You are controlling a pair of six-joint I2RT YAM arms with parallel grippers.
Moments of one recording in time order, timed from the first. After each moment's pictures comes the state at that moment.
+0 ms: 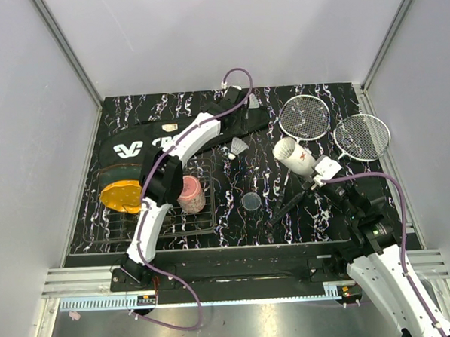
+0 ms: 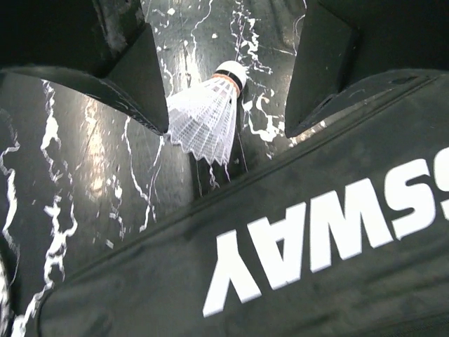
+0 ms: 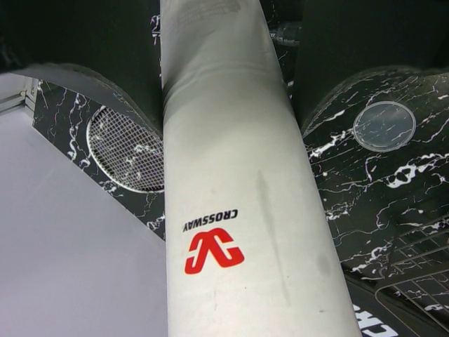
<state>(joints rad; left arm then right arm) -0.61 2.33 2.12 -0.70 -0.24 -0.40 0.30 0.43 0.50 -0.13 -0.31 -0.43</state>
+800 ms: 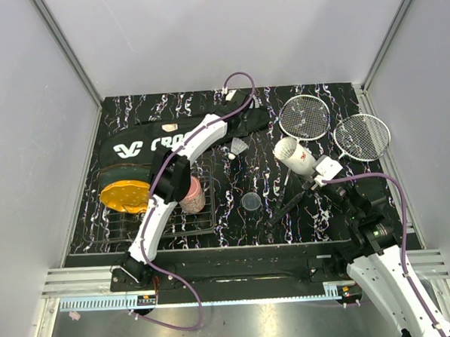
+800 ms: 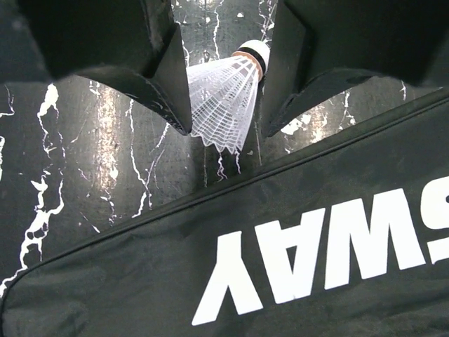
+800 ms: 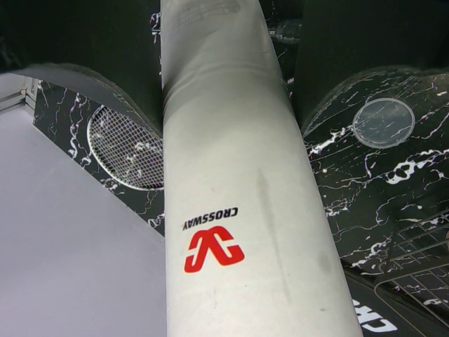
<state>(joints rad) -0.62 2.44 2.26 -0.78 -0.31 -0.55 0.30 0.42 0.50 -0.12 -0.31 -0.42</state>
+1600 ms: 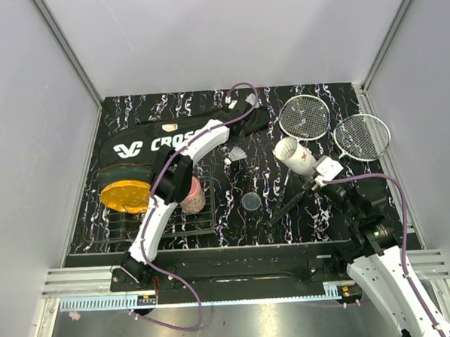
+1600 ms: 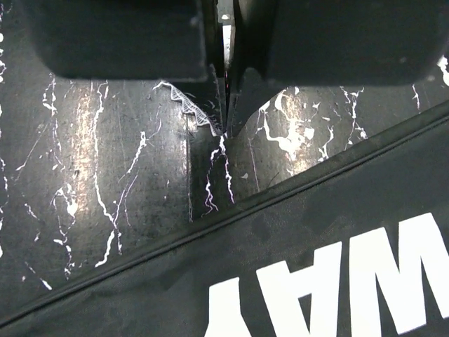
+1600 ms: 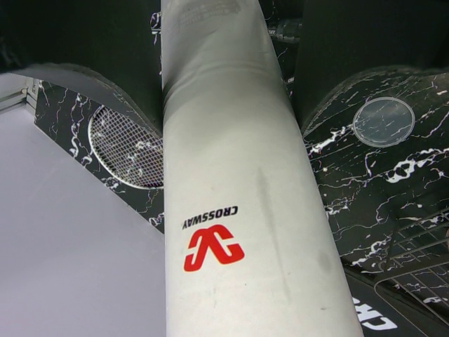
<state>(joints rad) -0.64 2.44 2.16 -0.76 -0.30 -0.52 0.30 0.41 0.50 -0.12 -0.31 -0.42</state>
